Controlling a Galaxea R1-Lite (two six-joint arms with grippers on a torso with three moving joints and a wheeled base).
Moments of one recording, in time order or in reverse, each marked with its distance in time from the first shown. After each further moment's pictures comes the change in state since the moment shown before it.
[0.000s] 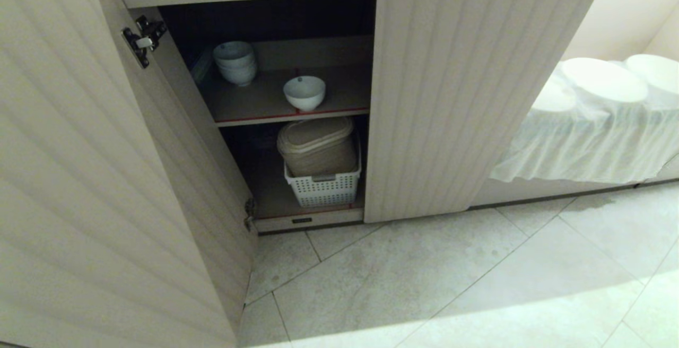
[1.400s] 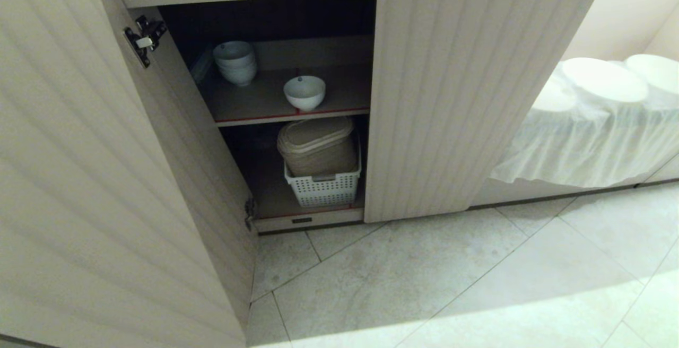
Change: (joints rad) left arm -0.060 0.214 -0.112 -0.137 -0.151 -0.033; right arm 0.000 0.000 0.000 0.000 0.000 0.000
